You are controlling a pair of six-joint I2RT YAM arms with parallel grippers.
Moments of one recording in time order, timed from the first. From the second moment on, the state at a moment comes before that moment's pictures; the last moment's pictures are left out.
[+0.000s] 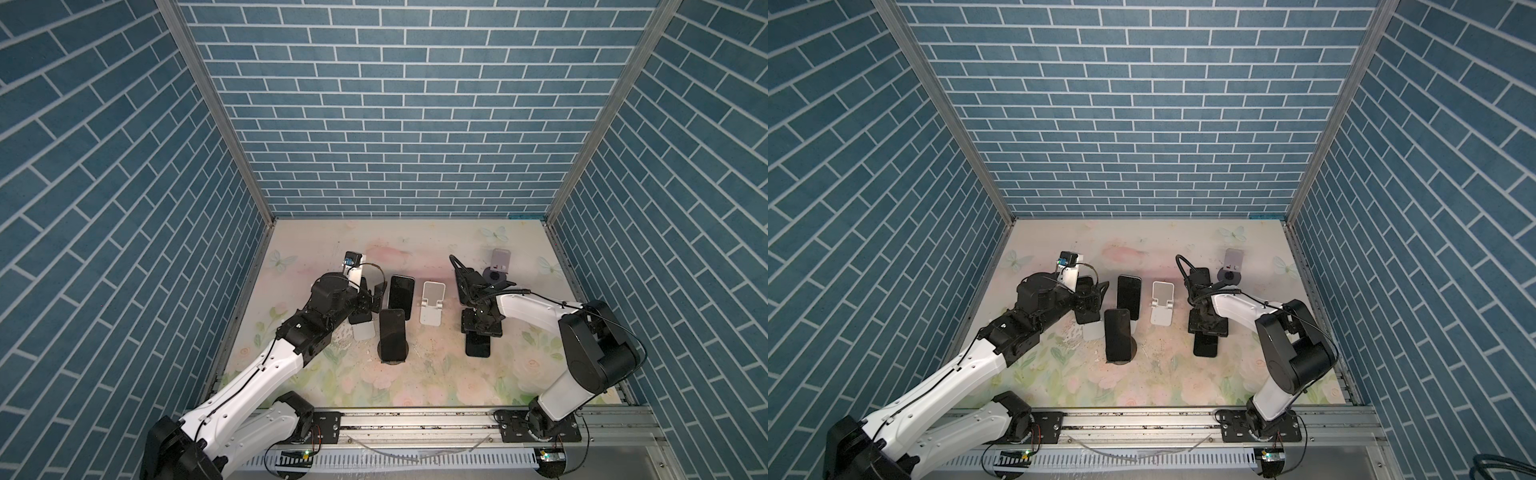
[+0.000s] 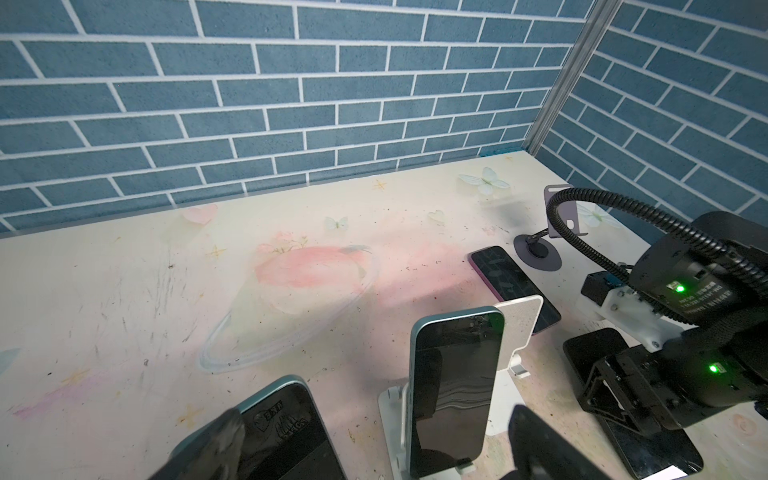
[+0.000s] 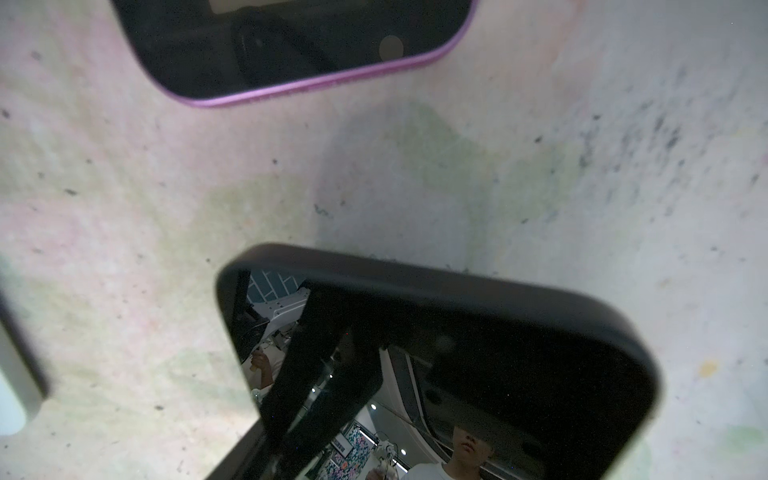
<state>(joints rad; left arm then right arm) -0.57 0.96 0.72 -0.14 -0.07 -0.17 0.56 1.64 0.92 -0.77 0.07 0.61</state>
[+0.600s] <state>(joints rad) -0.57 0.96 0.72 -0.14 -0.07 -0.17 0.56 1.64 0.92 -0.77 0.07 0.60</state>
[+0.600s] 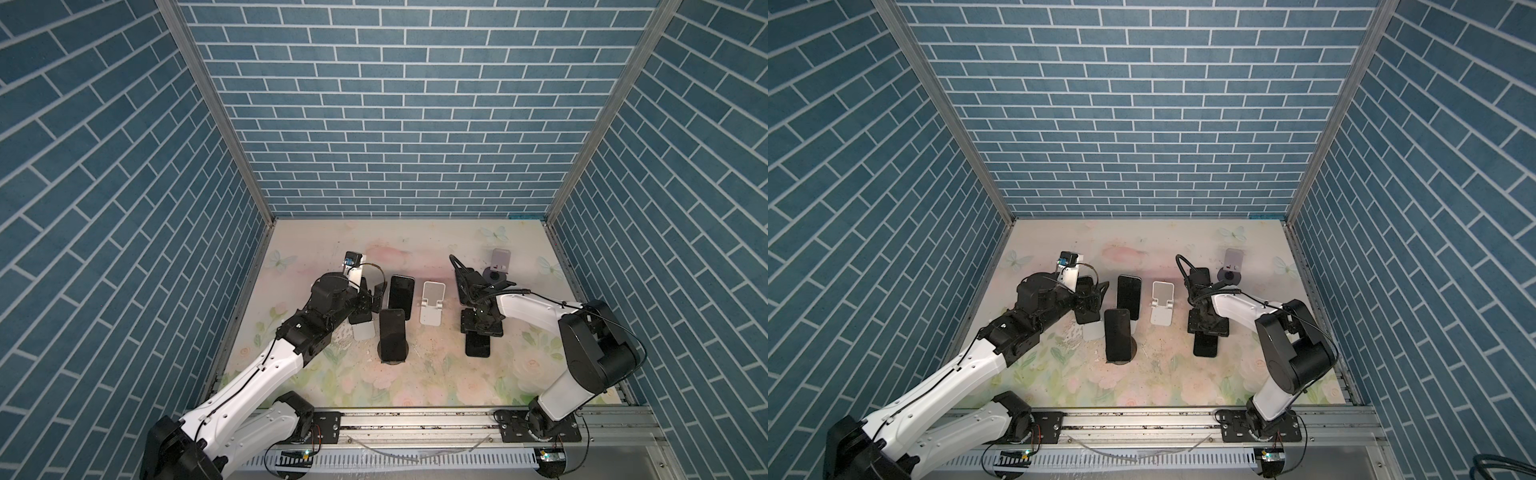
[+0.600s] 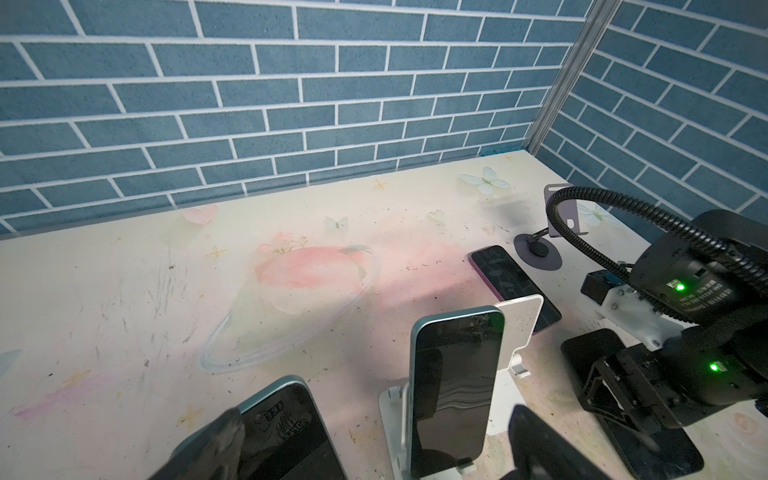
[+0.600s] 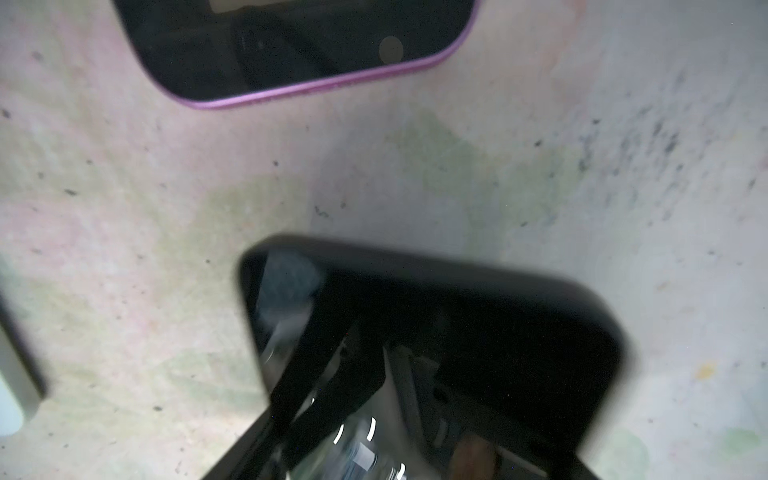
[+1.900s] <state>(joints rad) -0.57 1.00 0.79 -0.21 -0.11 -0.18 0.56 1.53 0.99 -0.78 0.22 0.52</state>
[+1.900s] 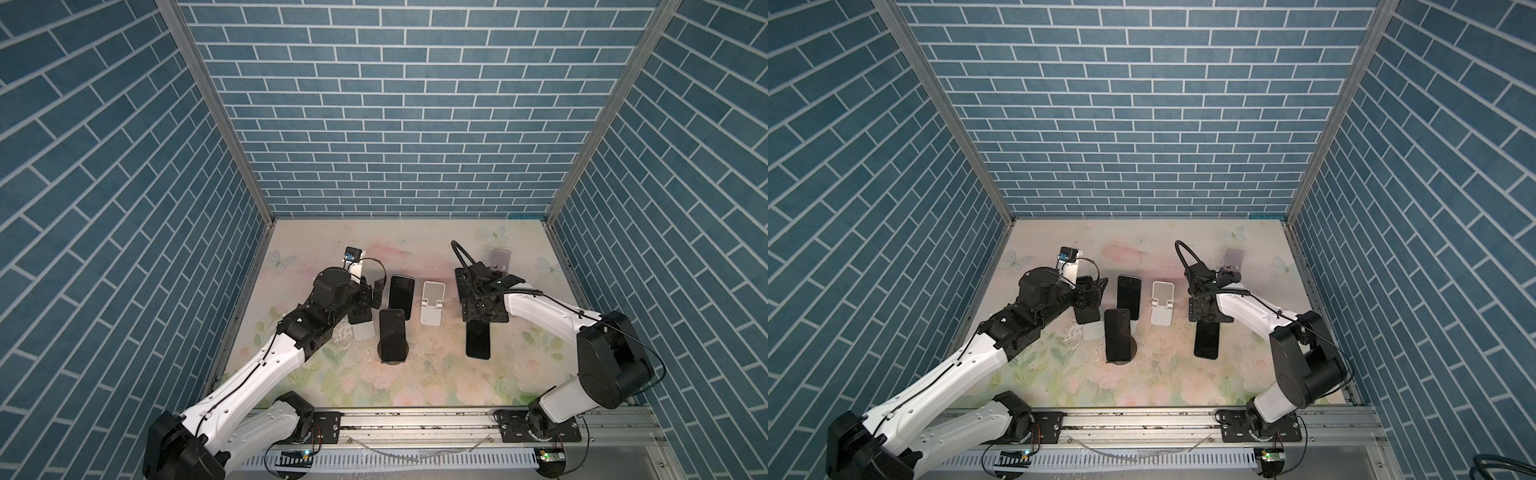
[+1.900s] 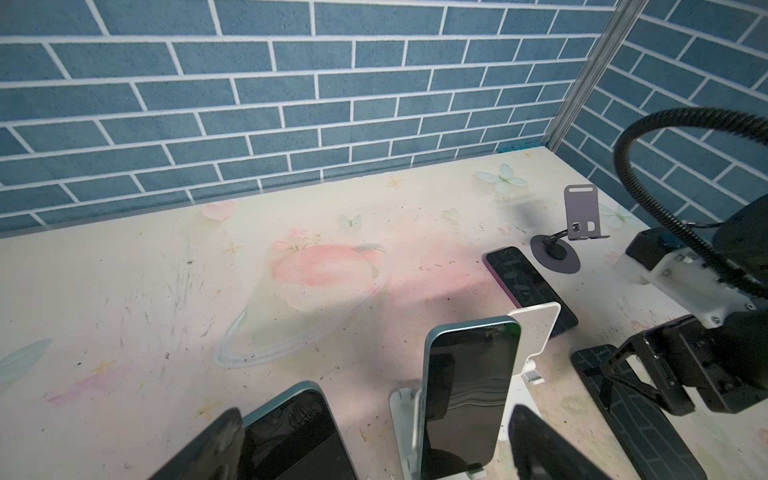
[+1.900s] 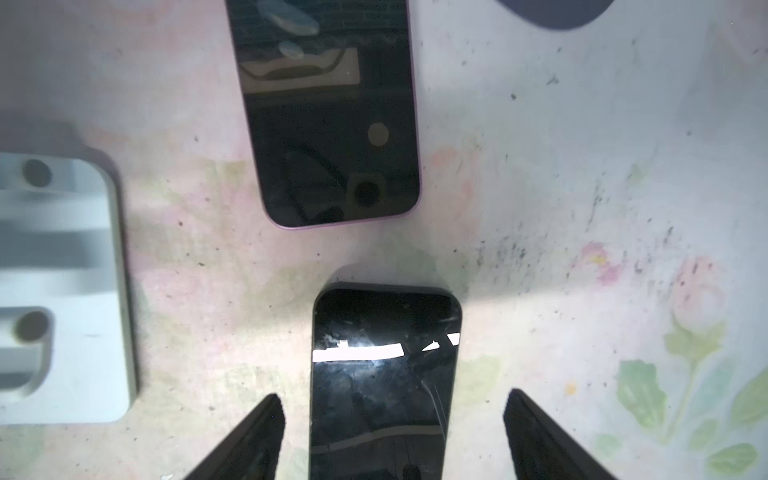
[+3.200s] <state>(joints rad) -0.57 1.03 0.87 -0.25 -0.15 -0.18 0.79 1.59 1.26 -0.68 0.23 0.48</state>
